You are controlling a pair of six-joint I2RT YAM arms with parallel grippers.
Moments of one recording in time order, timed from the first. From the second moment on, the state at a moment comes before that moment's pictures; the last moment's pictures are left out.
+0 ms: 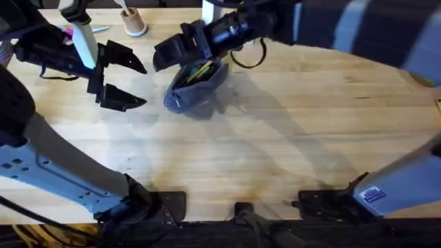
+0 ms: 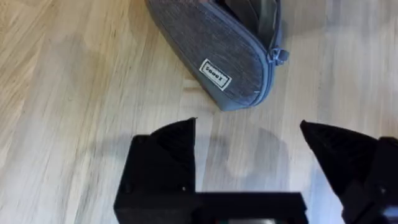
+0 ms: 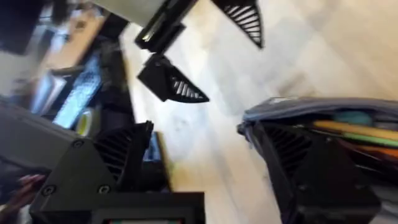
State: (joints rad) left arm 0.49 1.92 1.44 -1.48 0.77 1.98; right arm 0.63 1.82 1.44 -0.35 -0.81 0.29
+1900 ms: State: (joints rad) left arm 0.48 1.92 1.44 -1.44 0.73 2.00; right arm 0.95 1.88 1.40 -0.36 -0.09 0.36
